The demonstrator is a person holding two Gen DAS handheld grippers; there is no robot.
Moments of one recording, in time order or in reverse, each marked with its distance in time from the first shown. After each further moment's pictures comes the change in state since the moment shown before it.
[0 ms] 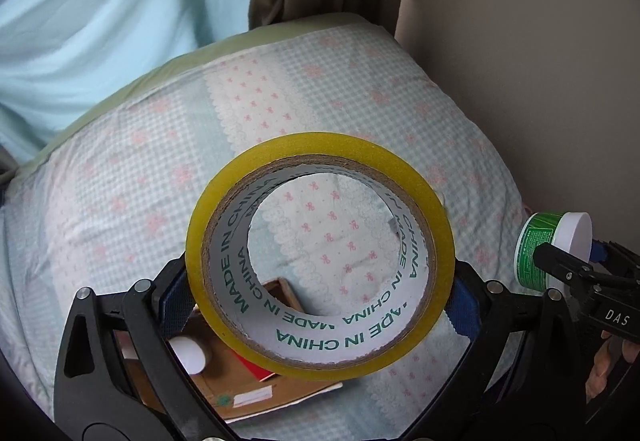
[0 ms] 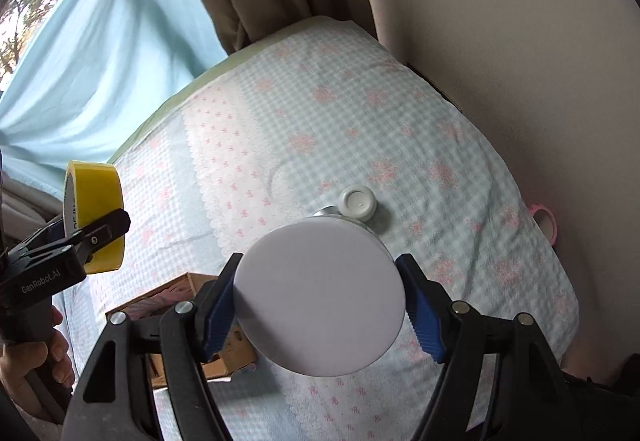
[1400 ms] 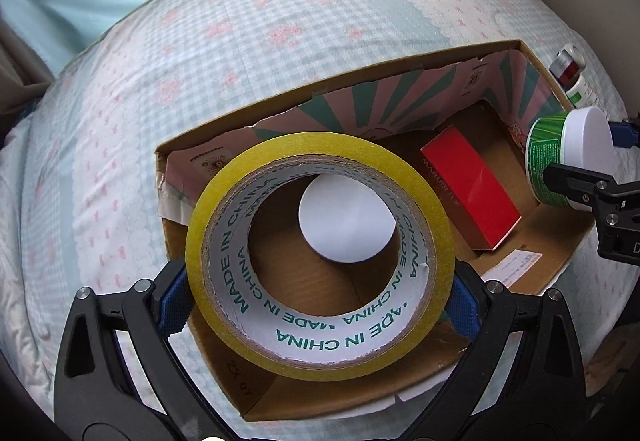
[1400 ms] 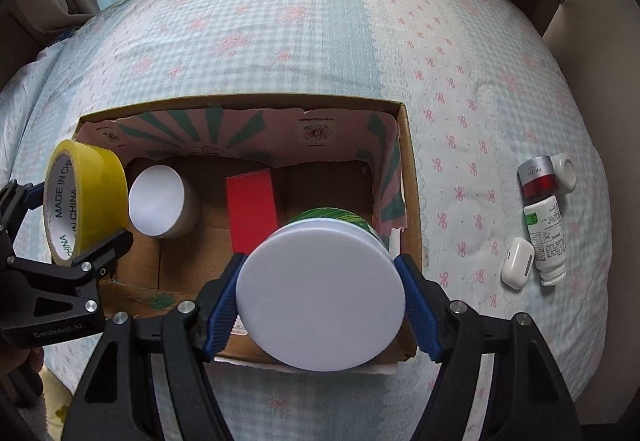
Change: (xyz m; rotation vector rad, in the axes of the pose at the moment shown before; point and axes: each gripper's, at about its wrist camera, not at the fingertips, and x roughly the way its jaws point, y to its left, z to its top) left arm 0.099 0.189 -0.242 0.001 0.095 0.195; right arm 0.183 0.227 -0.170 -0.541 0.148 -0.076
